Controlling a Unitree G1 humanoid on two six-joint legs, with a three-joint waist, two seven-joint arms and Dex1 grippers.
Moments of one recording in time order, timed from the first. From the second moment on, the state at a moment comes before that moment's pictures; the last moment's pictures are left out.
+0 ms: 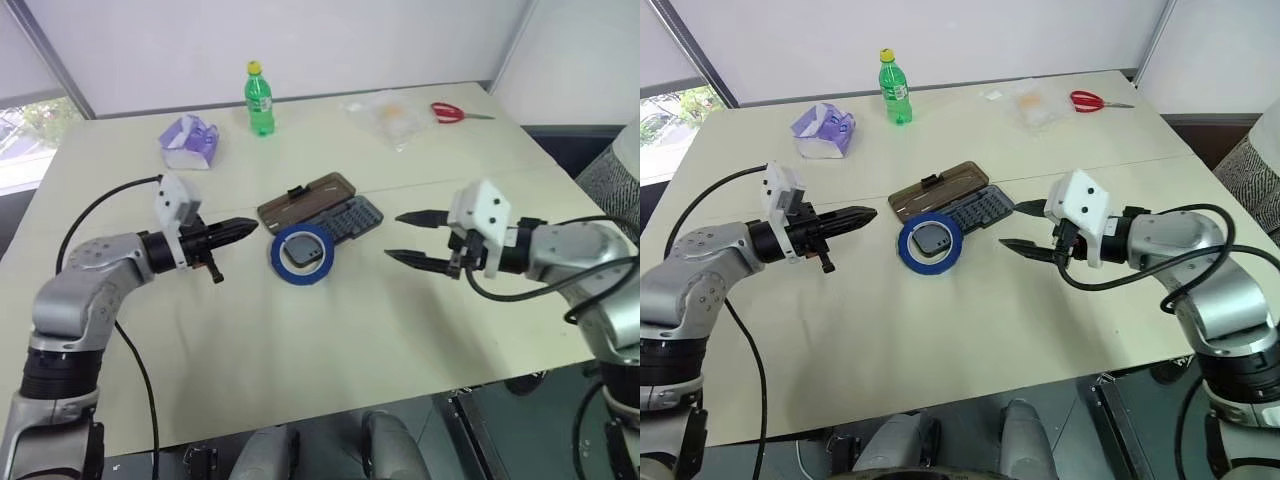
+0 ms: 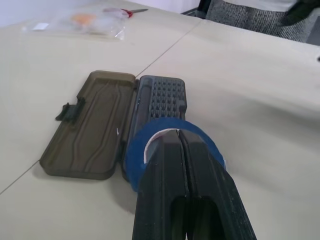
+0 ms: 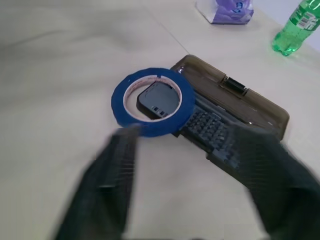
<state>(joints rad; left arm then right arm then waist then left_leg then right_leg) -0.42 0.69 0.13 -0.16 -0.60 0.60 -0.88 -0.45 -0.80 0.00 -0.41 0.43 0.59 0.88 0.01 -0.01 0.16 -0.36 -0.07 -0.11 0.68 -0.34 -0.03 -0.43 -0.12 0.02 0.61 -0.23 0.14</state>
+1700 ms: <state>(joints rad) -0.32 0.66 0.12 -0.22 -0.53 0.57 -0.78 -0.67 -0.14 0.13 0.06 0.37 1.01 0.40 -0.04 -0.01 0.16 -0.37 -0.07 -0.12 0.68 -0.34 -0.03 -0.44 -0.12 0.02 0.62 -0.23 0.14</state>
